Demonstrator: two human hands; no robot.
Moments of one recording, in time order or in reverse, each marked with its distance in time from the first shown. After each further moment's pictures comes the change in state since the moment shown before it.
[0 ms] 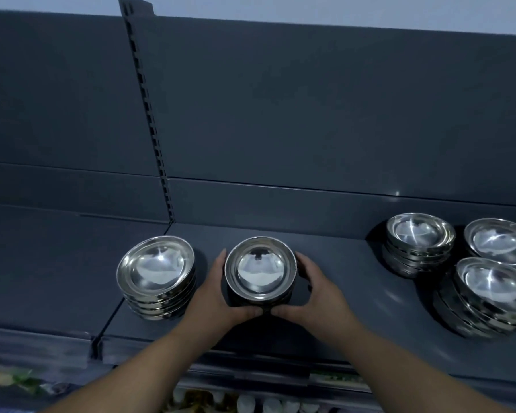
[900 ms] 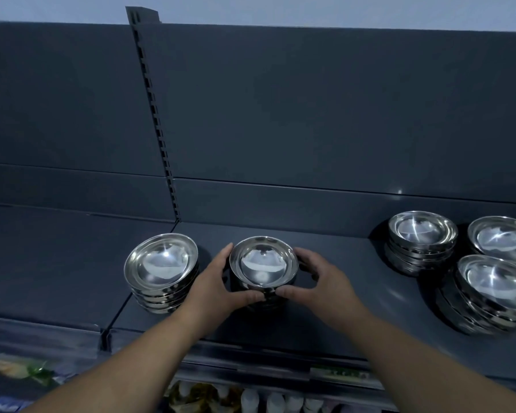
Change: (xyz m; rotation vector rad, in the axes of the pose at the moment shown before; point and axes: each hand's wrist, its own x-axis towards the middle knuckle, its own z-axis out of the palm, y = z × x) left_hand 0.003 0.012 -0.008 -0.027 -0.014 -0.053; right_hand 0.011 0.001 -0.010 0.065 0.001 -0.048
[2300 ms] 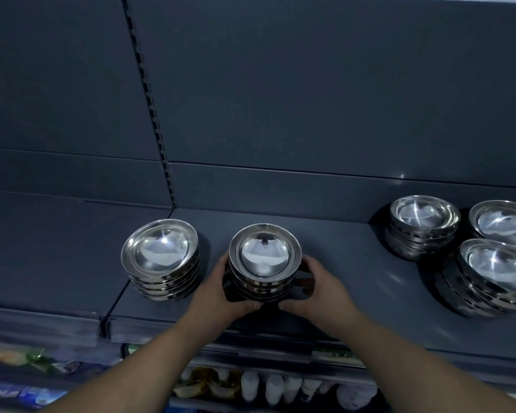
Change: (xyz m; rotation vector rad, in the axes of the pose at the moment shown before) left_hand -0.012 -0.035 0.015 -0.042 -0.026 0.010; right_hand -0.021 0.020 0.017 -0.054 -0.054 0.112
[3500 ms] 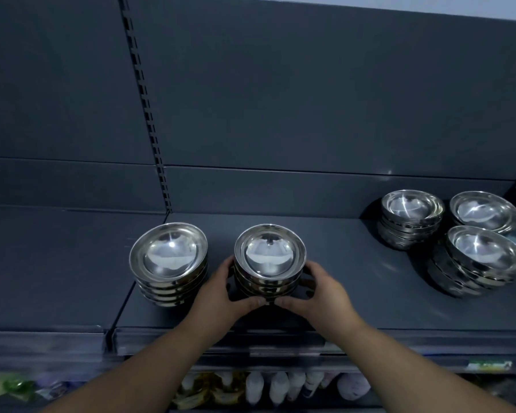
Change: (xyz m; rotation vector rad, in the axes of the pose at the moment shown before) left_hand 0.005 -0.020 -0.018 -0.021 -0.087 0.064; right_hand -0.019 -0.022 0.031 -0.066 0.174 0.125
